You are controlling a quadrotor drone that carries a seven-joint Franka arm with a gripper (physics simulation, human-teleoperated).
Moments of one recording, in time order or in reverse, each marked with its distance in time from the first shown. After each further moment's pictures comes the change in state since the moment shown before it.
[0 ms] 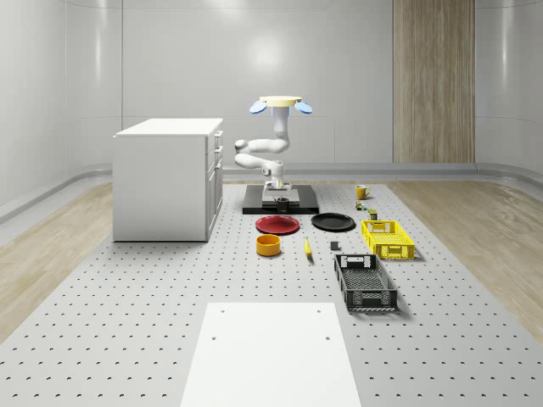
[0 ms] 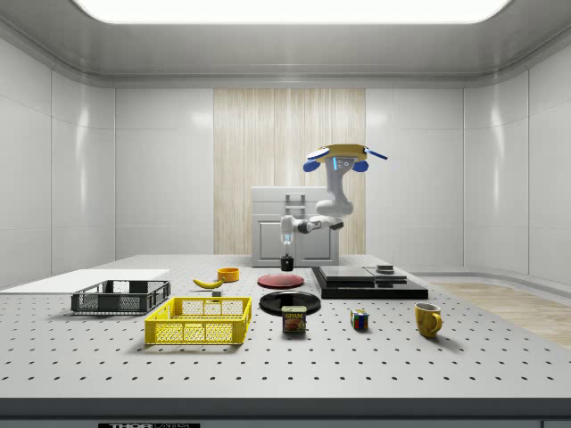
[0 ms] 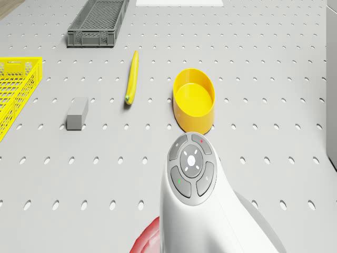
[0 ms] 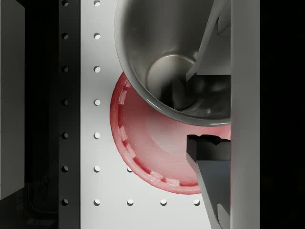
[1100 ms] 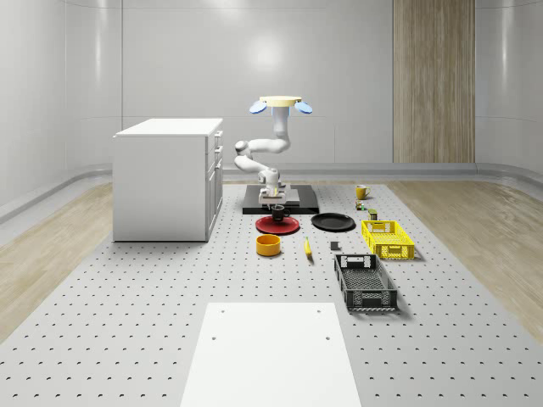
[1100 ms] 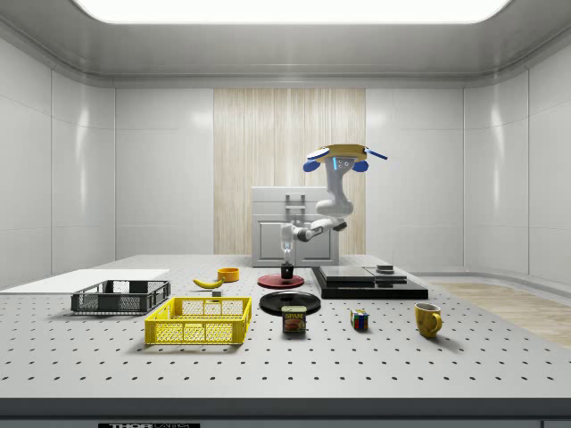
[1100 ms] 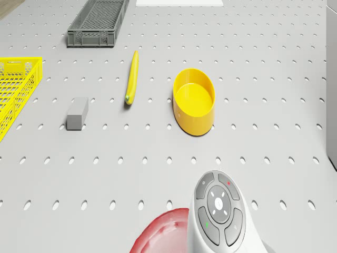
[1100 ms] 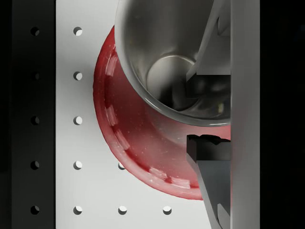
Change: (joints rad) arm 0.037 0.003 -0.131 0.108 -0.110 0.100 -0.101
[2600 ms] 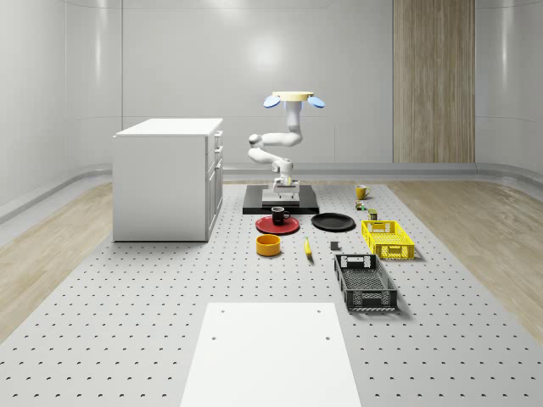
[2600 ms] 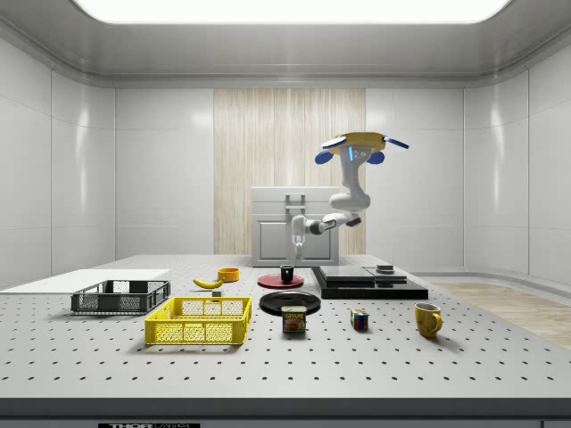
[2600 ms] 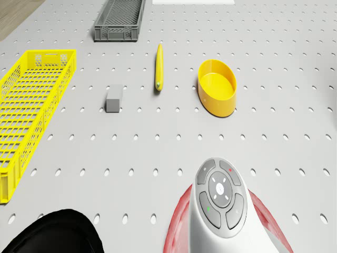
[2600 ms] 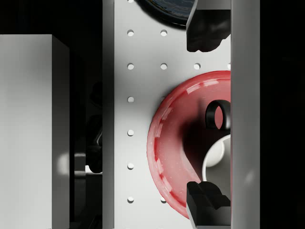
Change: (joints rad) arm 0.028 -0.004 0.057 -0.041 0.048 -0.041 -0.007
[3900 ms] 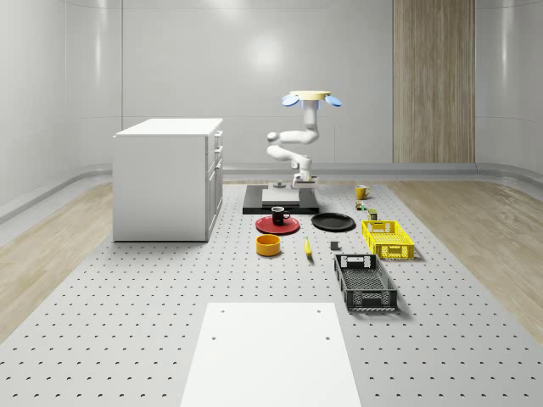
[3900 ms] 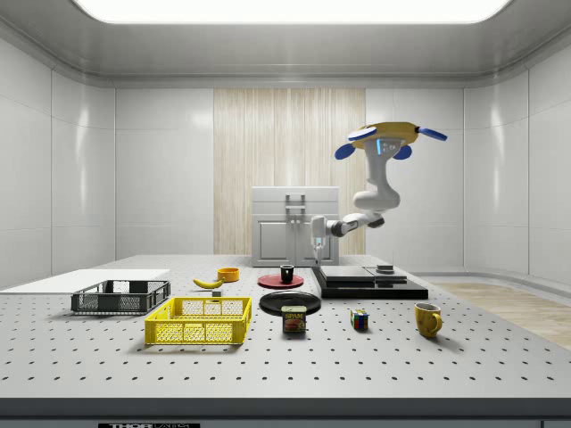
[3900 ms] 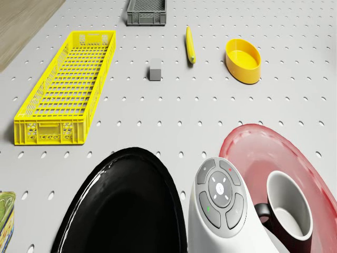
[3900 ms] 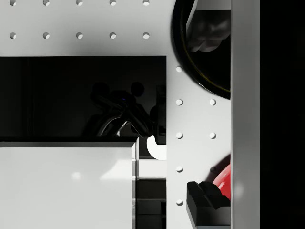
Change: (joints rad) arm 0.002 0.003 0.000 0.000 -0.001 -0.003 -0.001
